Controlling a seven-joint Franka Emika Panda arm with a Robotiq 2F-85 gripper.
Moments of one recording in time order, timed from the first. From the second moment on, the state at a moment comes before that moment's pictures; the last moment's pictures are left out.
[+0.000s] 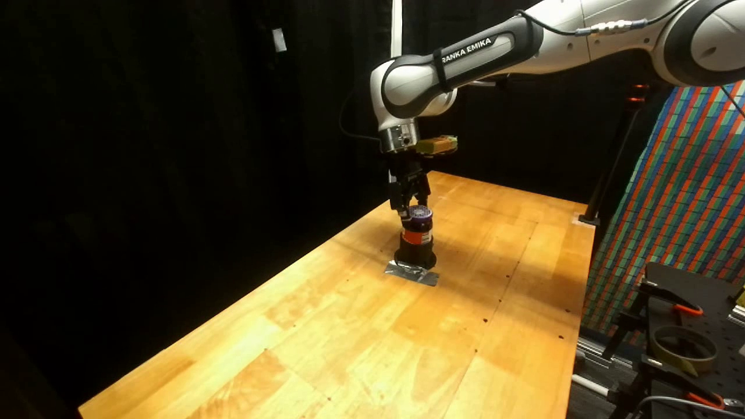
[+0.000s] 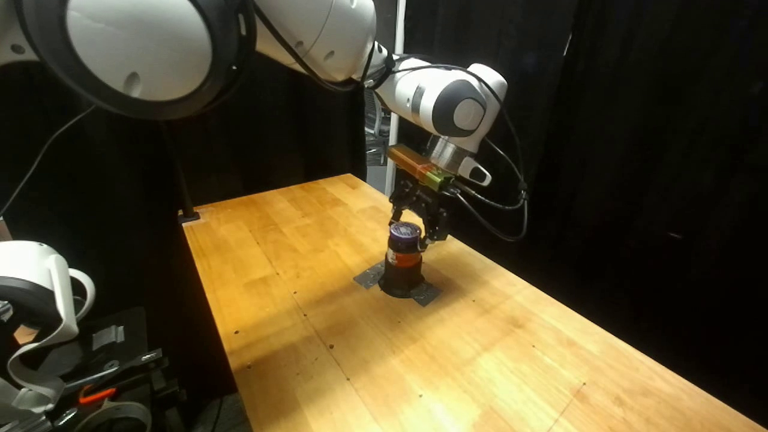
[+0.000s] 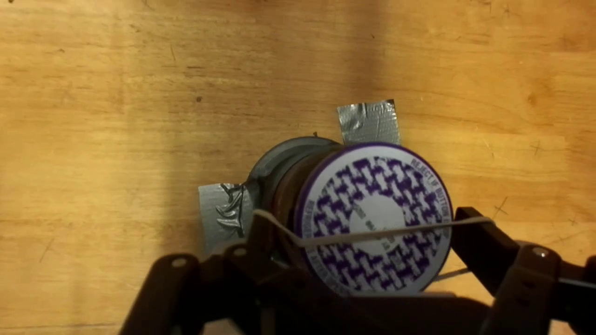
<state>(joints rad) 0.06 0.94 0.08 -1.04 0.07 1.64 -0.01</state>
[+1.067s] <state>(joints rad) 0.04 0.61 0.08 -1.65 0.13 2.03 -0.03</state>
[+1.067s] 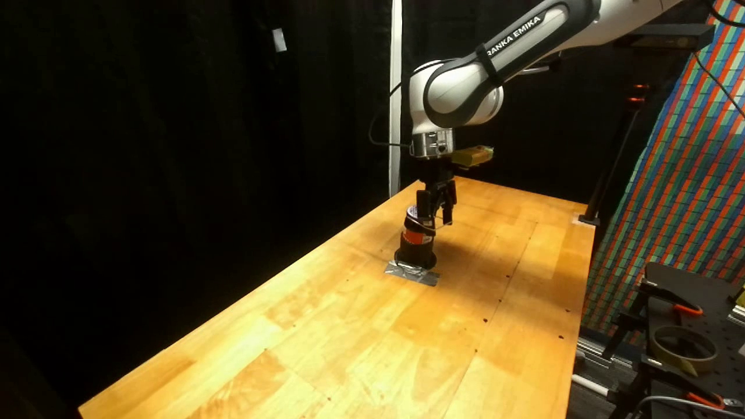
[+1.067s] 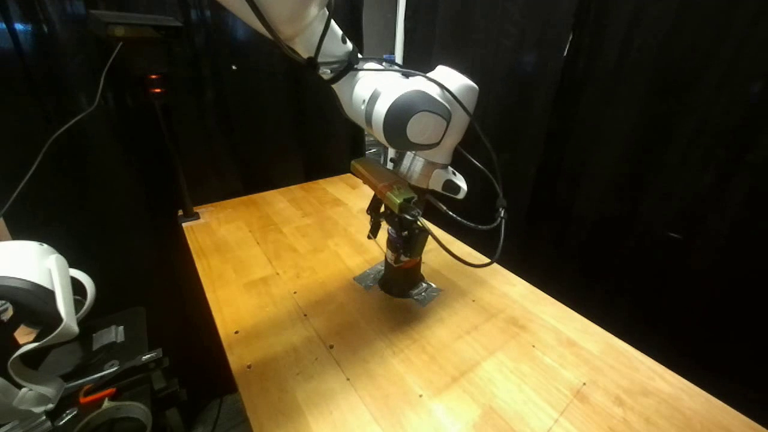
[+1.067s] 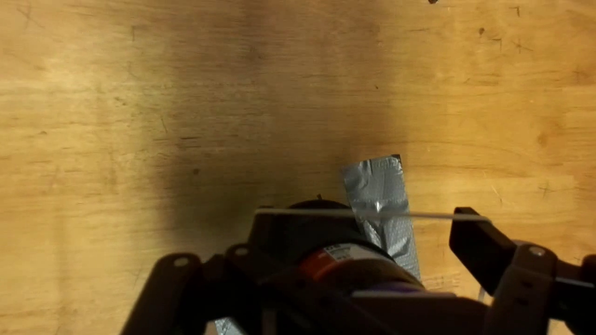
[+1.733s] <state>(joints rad) 0.04 0.40 0.11 -2.10 0.14 2.67 -0.05</state>
